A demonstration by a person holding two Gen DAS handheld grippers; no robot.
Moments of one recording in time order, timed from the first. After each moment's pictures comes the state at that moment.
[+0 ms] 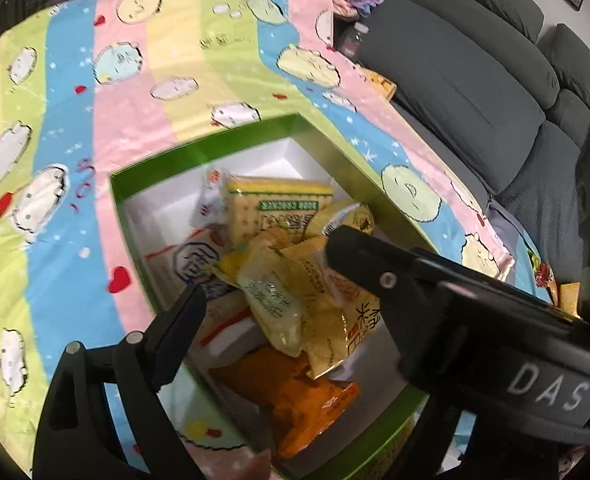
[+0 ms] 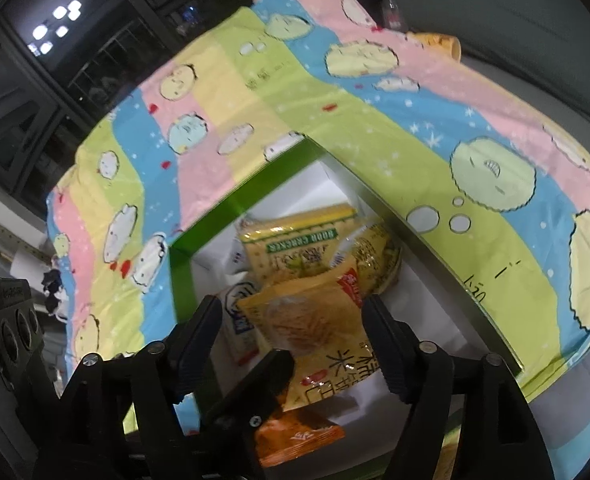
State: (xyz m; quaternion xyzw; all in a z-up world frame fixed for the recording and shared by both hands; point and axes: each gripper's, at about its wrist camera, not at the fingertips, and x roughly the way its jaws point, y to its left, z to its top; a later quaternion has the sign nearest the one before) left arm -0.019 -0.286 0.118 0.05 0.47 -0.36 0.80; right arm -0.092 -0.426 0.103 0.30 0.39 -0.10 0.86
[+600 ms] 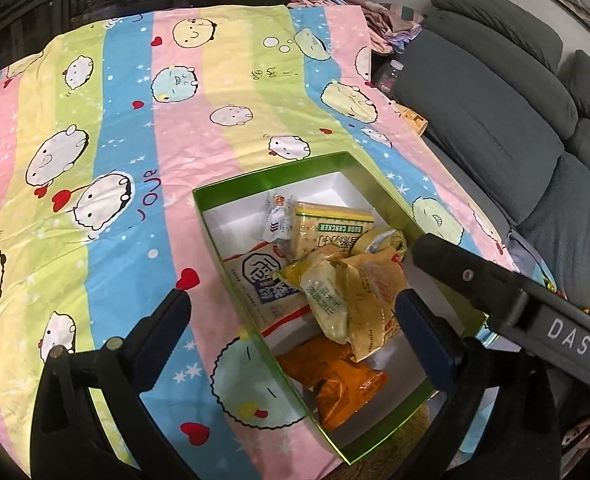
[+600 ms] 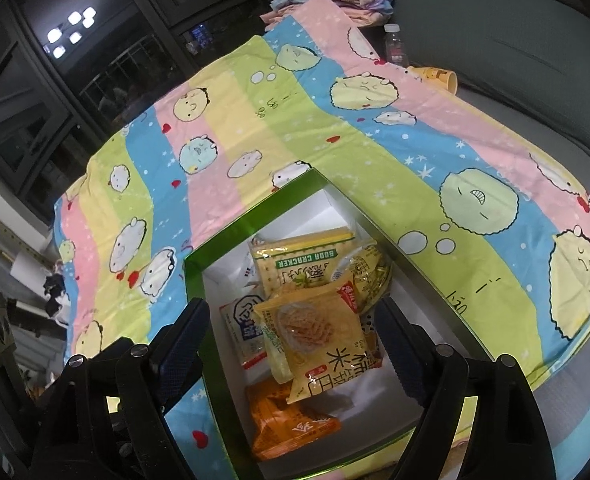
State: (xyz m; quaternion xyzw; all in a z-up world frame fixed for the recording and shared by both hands) left arm -0.024 -0.243 0.143 0.04 0.44 -0.30 0.84; right arm -0.108 -0.421 0.123 0.29 0.36 -0.11 0.88
